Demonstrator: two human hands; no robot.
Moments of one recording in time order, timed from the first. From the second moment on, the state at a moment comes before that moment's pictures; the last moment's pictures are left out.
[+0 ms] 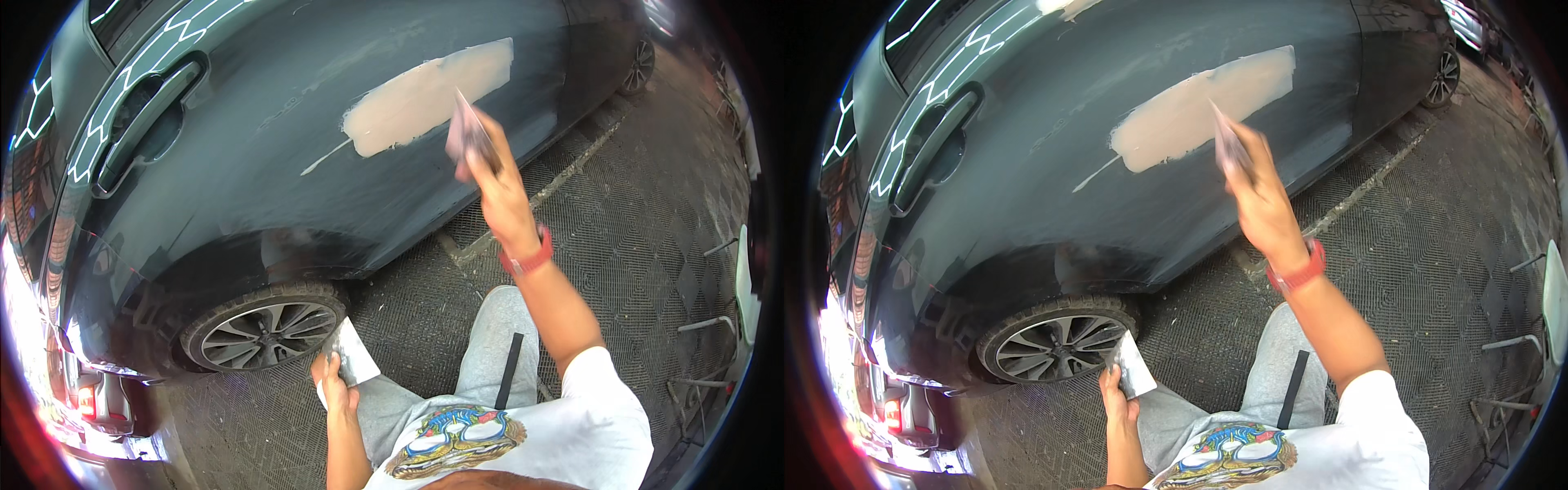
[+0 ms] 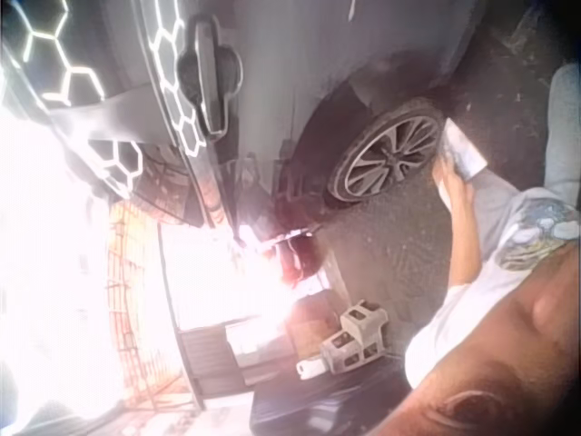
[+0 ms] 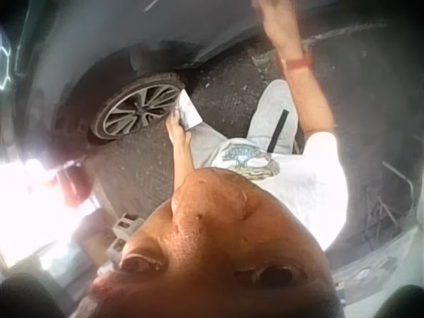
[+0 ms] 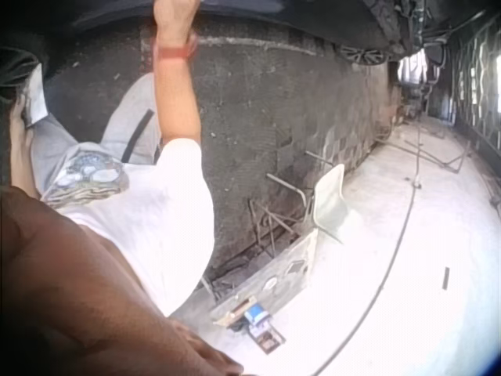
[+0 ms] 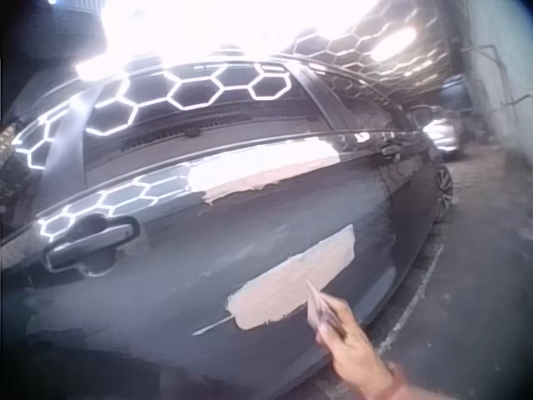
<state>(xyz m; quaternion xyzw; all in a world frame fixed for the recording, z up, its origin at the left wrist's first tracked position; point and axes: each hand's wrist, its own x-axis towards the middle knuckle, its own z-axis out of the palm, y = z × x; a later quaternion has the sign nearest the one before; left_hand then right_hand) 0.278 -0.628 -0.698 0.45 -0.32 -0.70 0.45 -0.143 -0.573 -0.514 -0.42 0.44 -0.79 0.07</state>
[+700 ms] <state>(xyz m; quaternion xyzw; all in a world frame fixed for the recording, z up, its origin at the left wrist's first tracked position) 0.338 -0.617 -0.741 0.43 -0.22 -0.76 0.43 -0.138 -0.742 -0.383 -0.42 0.55 -0.58 -0.42</state>
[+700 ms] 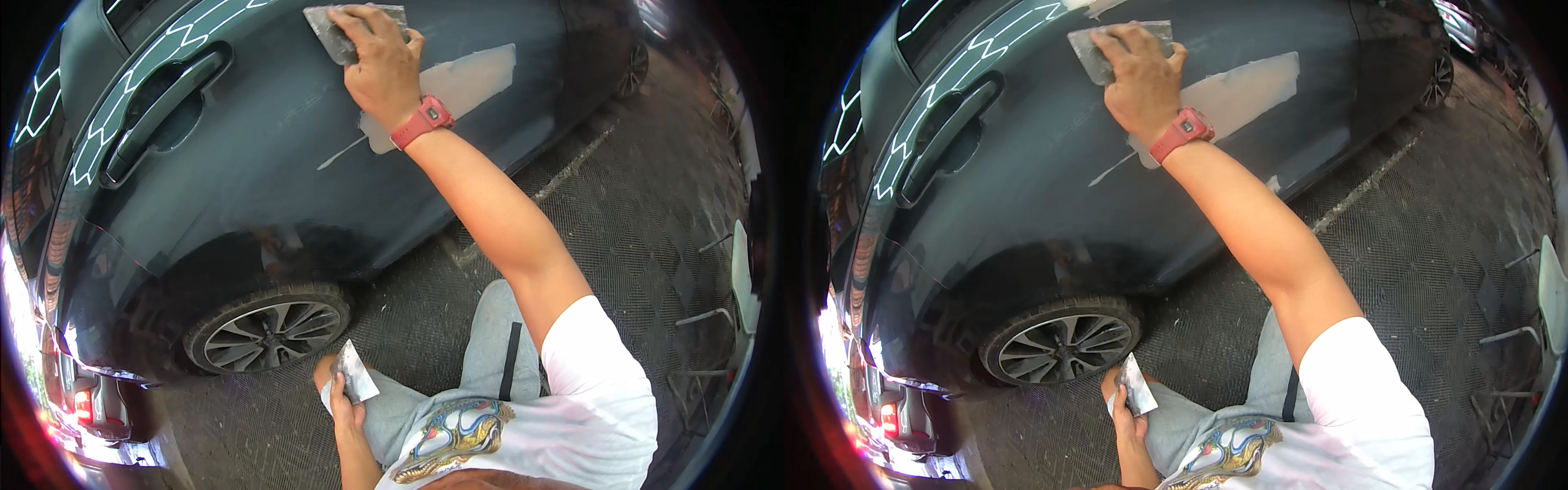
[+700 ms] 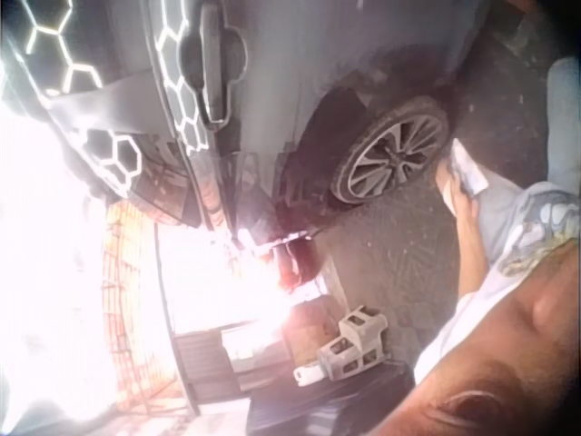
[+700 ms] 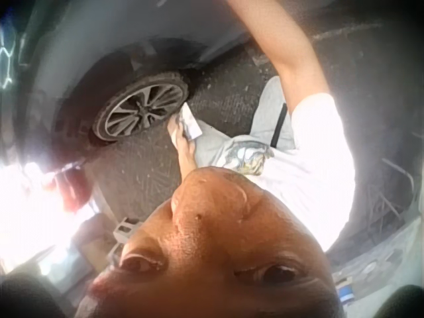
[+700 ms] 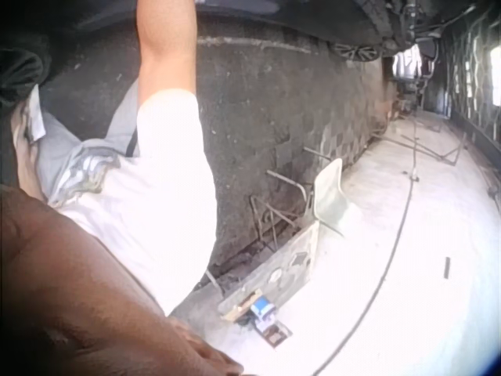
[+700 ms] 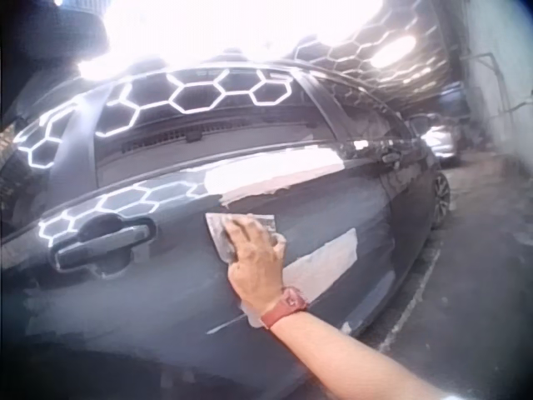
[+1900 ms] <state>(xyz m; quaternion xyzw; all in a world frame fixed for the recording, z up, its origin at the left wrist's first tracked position) 0.190 -0.627 -0.684 0.46 -0.68 -0.48 0.31 0.033 -0.494 -0.701 -0.67 0.64 -0.37 0.07</state>
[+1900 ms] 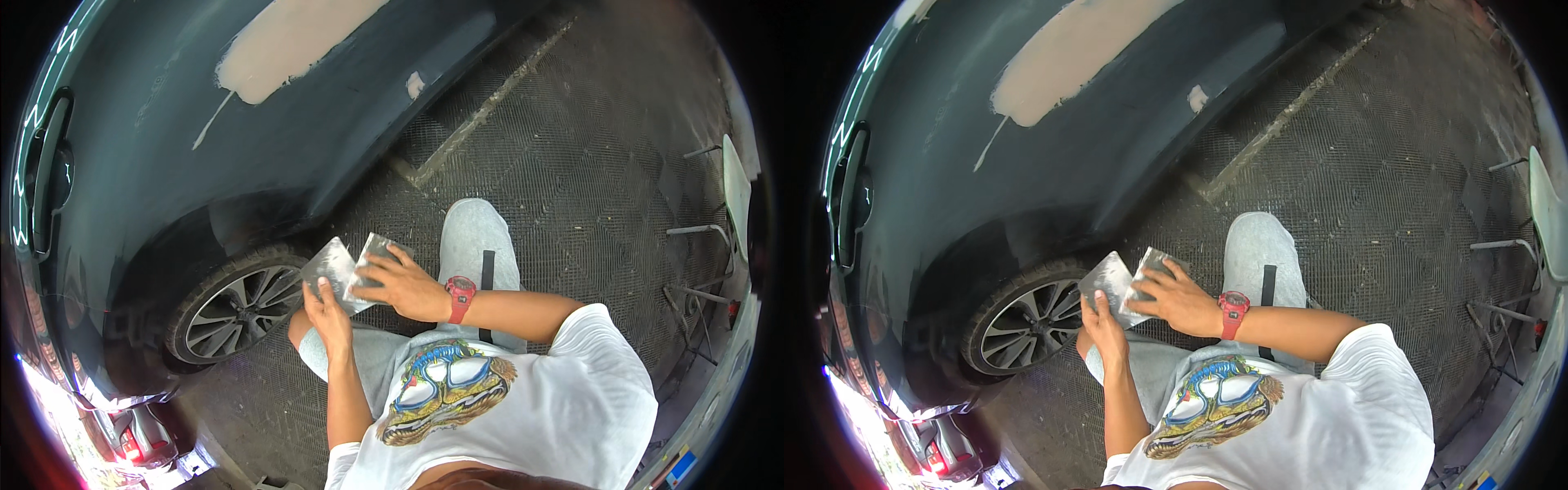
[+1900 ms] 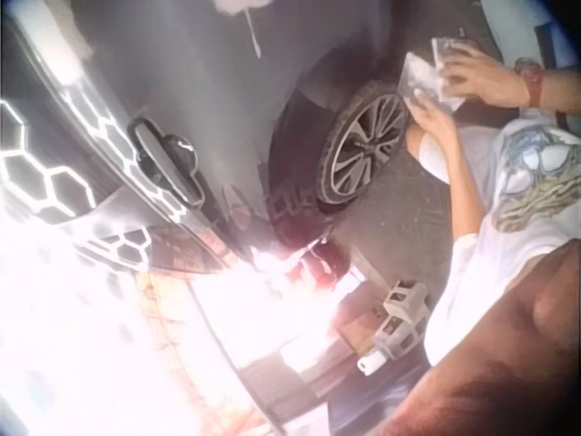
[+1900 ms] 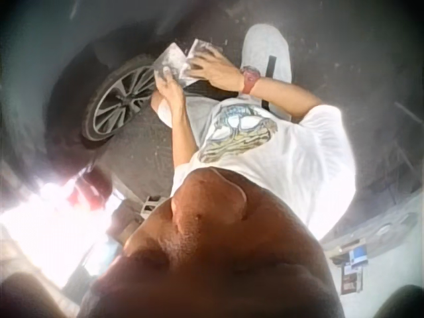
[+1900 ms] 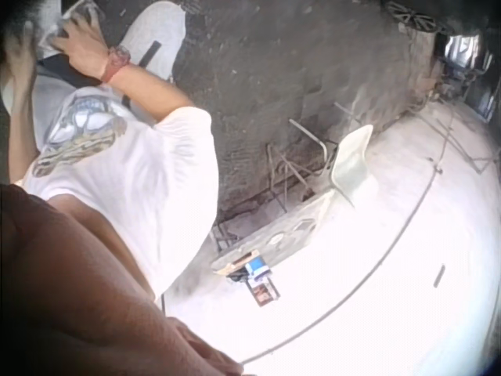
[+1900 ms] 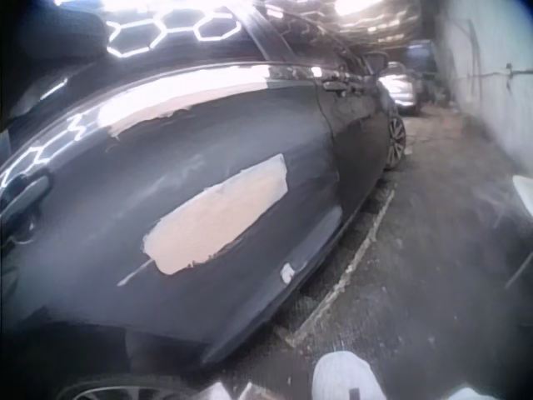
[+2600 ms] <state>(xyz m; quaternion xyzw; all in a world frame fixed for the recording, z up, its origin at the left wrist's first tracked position) 0.163 -0.598 -0.674 0.48 -0.80 -0.27 0.25 -0.009 -0.489 -0.720 -0.64 0.67 -0.37 0.08</state>
